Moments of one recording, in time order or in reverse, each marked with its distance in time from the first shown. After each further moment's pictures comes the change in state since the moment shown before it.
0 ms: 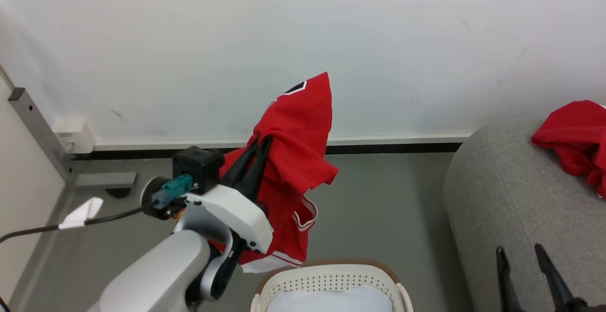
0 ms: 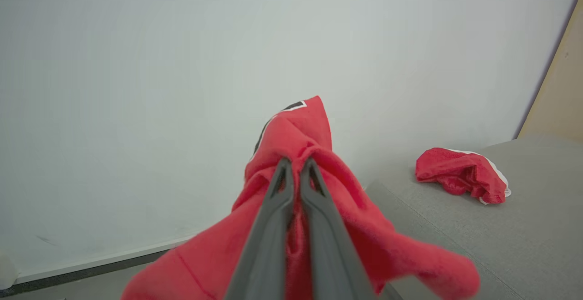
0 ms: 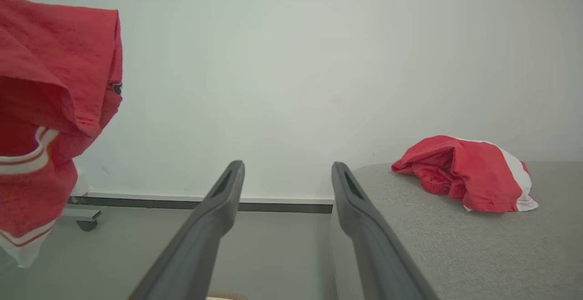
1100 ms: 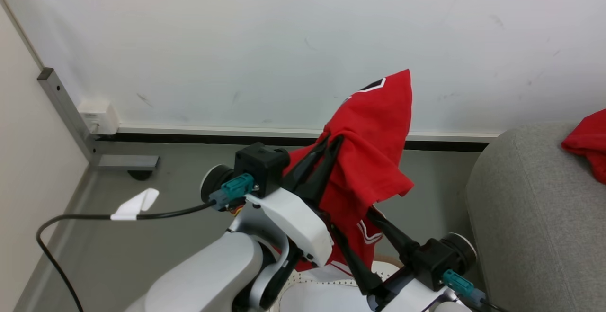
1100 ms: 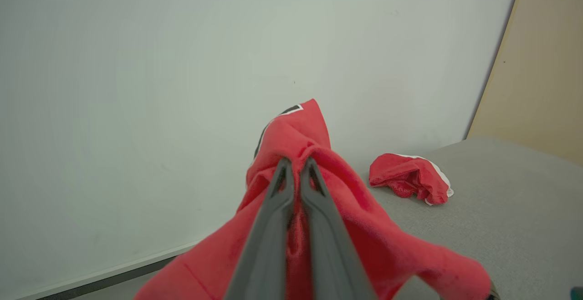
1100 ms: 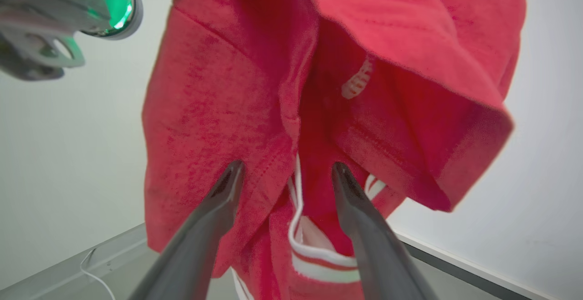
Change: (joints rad) left arm -0.069 -0.093 -0.089 -0.114 0.023 0.015 0.060; right arm -0.413 0.001 0.641 0.254 0.161 0.000 0.003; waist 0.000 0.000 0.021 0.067
